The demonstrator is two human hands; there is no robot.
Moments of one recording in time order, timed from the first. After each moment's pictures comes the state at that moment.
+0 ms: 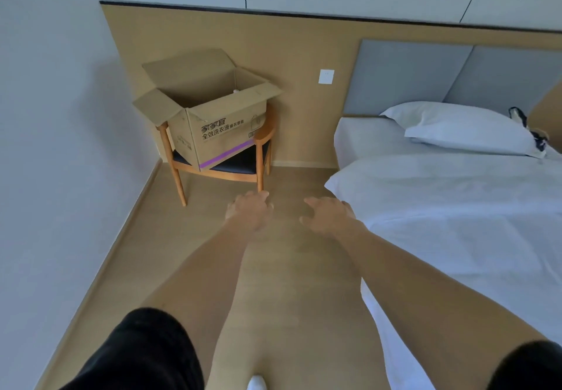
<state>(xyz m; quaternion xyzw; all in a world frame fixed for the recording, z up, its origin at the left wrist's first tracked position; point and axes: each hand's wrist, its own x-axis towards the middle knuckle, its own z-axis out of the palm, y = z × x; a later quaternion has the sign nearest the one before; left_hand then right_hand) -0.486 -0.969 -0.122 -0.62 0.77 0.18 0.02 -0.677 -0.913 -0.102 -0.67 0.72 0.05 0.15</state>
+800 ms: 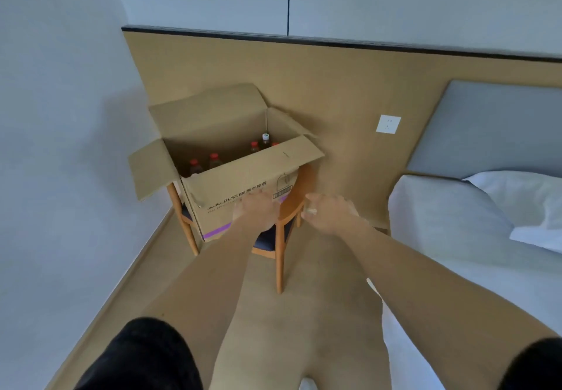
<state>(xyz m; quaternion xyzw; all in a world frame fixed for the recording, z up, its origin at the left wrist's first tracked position) -0.556 -1.413 -0.114 -0.71 0.69 0.14 -0.05 -0.738 -1.399 -0.086 -0.75 0.65 0.04 0.13</state>
